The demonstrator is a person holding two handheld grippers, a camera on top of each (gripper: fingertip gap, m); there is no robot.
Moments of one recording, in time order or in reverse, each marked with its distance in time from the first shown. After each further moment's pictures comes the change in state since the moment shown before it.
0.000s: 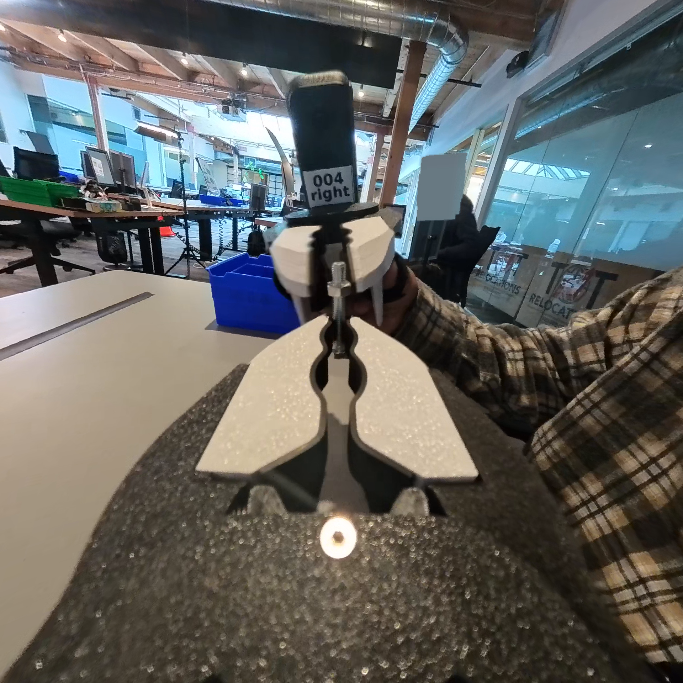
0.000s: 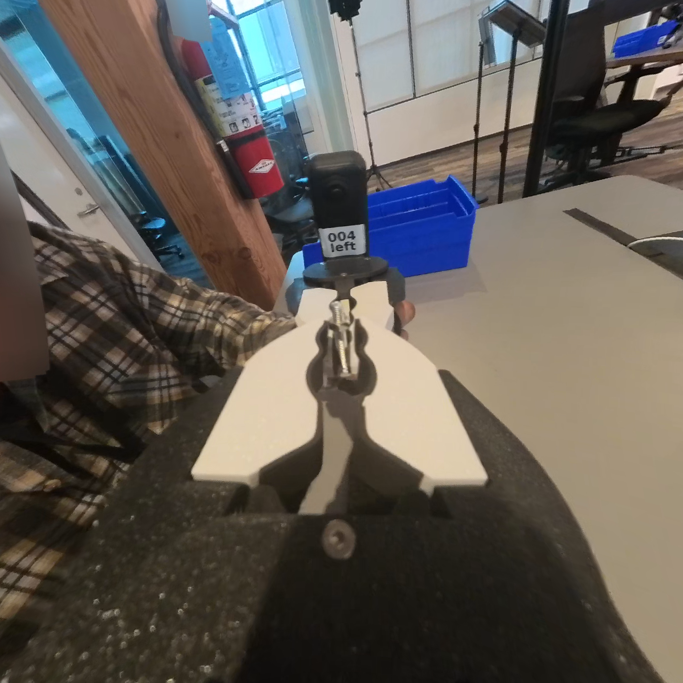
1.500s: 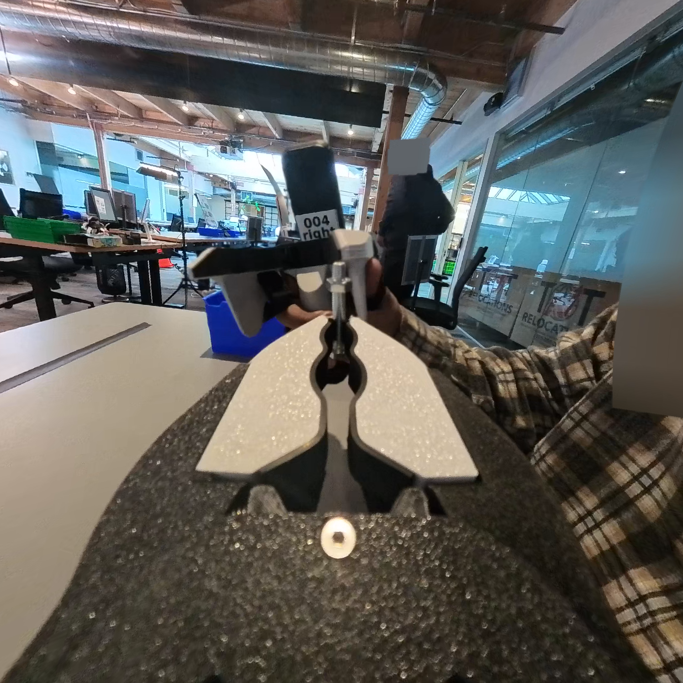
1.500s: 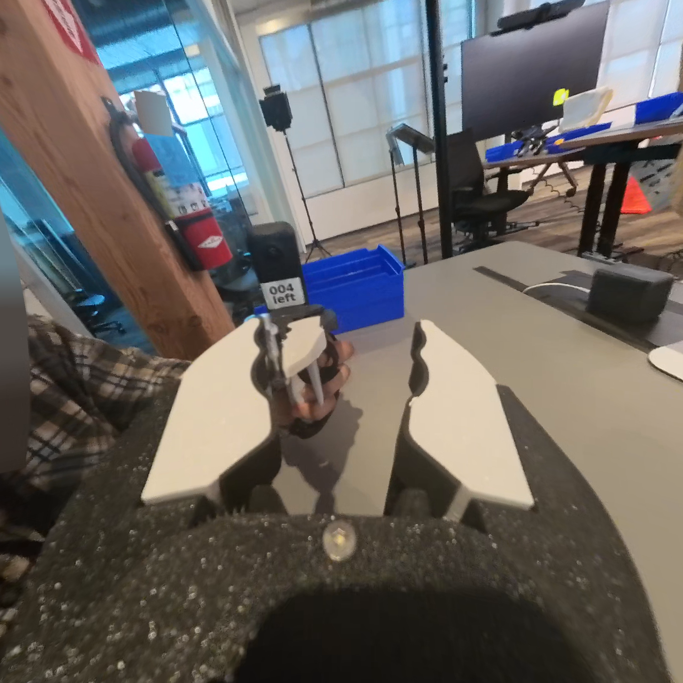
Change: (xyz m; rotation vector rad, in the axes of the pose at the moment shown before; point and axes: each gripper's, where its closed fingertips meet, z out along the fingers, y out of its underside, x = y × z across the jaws) left arm 0.010 -0.017 -0.004 0.085 0.024 0.020; right arm 0.026 -0.026 -0.017 0.210 0.176 -0.003
